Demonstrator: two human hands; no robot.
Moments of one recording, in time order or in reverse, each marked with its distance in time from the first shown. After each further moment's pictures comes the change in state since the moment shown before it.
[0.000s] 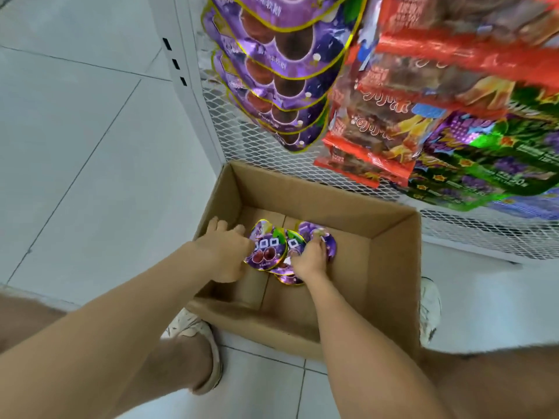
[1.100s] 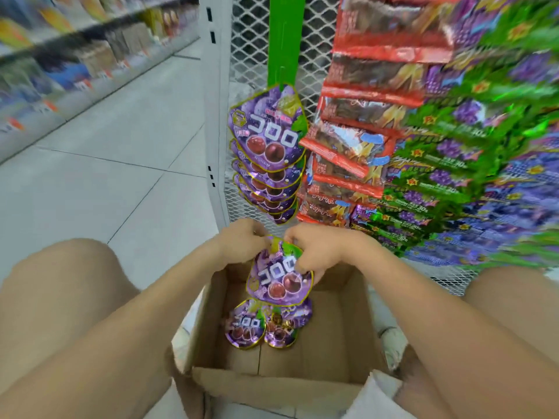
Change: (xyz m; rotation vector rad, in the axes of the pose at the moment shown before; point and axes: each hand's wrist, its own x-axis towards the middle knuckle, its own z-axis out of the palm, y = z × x) left_hand -0.116 0.001 -0.142 -1.077 0.496 -0.015; right_hand -0.181 -0.181 -0.285 -0.487 -0.498 -0.632
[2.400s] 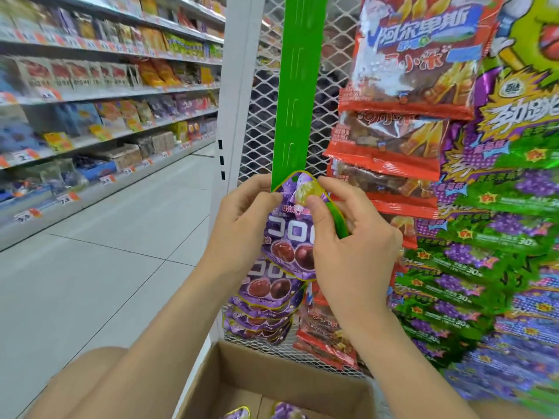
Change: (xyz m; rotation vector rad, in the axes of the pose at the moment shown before) left_hand -0.033 0.171 -0.111 -0.760 0.507 0.768; right_hand -0.058 -0.101 -0.100 0.249 1.715 -0.535
